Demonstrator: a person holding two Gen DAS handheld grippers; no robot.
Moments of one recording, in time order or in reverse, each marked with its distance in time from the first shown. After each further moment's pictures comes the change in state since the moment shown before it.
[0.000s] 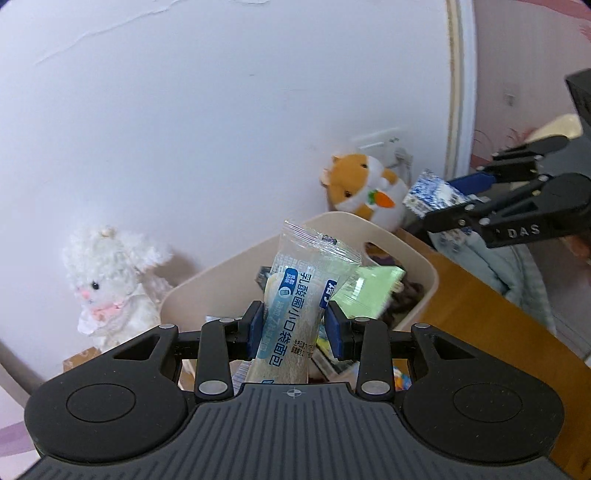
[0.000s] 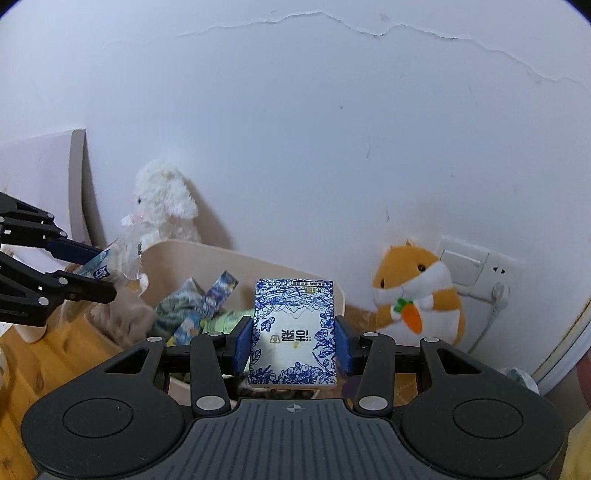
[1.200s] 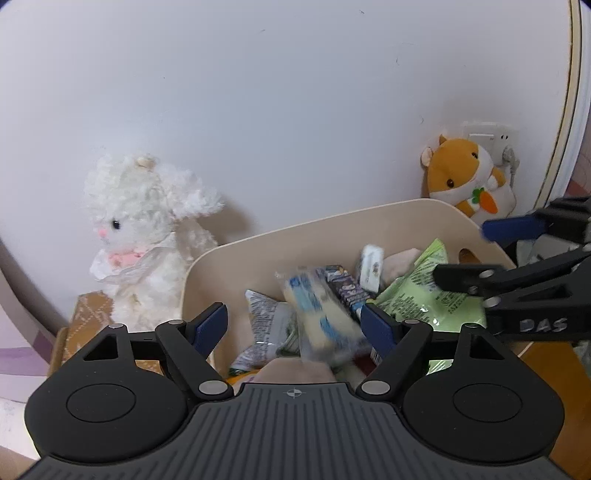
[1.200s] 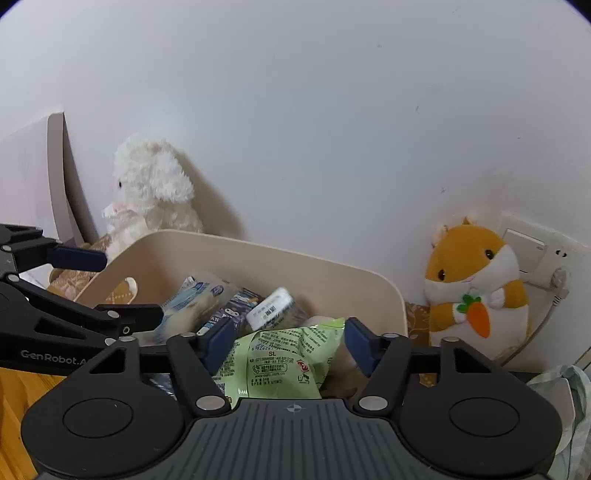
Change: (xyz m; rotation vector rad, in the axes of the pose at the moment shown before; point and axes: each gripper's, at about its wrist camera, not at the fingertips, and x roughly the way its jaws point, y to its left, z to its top) left arm 0.076 0.028 0.004 -0.220 0.111 0.221; right arm 0.088 0.020 0.009 0.058 0.076 0.041
